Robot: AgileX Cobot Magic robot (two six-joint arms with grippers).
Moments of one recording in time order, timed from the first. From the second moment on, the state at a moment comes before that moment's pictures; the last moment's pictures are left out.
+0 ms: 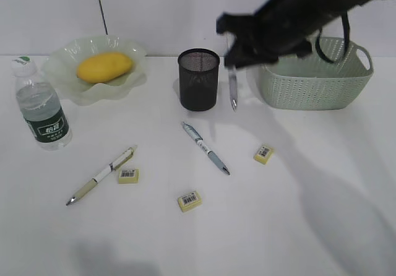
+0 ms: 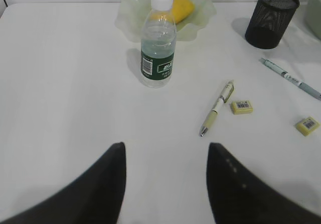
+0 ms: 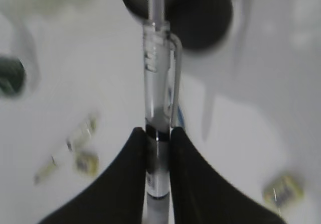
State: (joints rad) left arm -0.14 -0.01 -0.52 -0.02 1.07 -0.07; right arm 0.44 1.83 -1.35 0.46 0.56 0.00
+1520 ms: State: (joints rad) left arm -0.14 -0.01 -0.52 -0.02 1.07 -0.07; right arm 0.53 2.16 -1.44 0.26 -0.25 -0.15
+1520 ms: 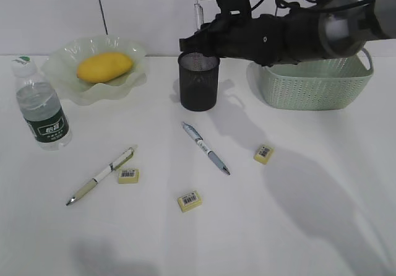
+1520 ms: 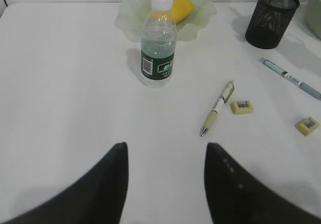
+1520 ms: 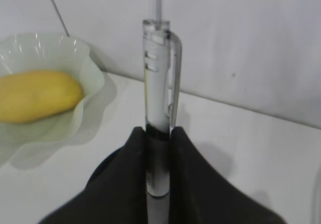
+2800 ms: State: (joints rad) left arm -0.14 -0.01 -0.52 -0.02 1.07 -0.07; right arm 0.53 2.05 -1.79 0.11 0.95 -0.09
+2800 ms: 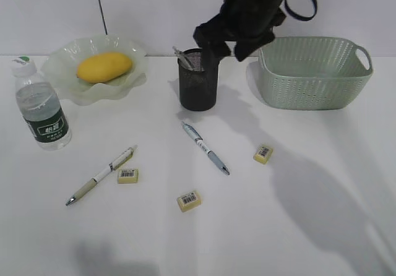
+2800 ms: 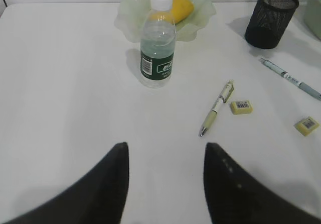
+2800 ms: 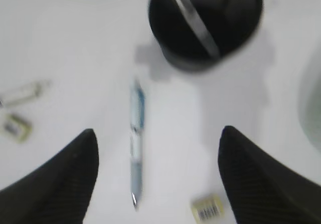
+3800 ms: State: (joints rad) left arm -0.14 -0.01 -0.52 -0.02 1.07 -0.07; right arm 0.53 1.61 -1.31 -0.06 1.17 0.05
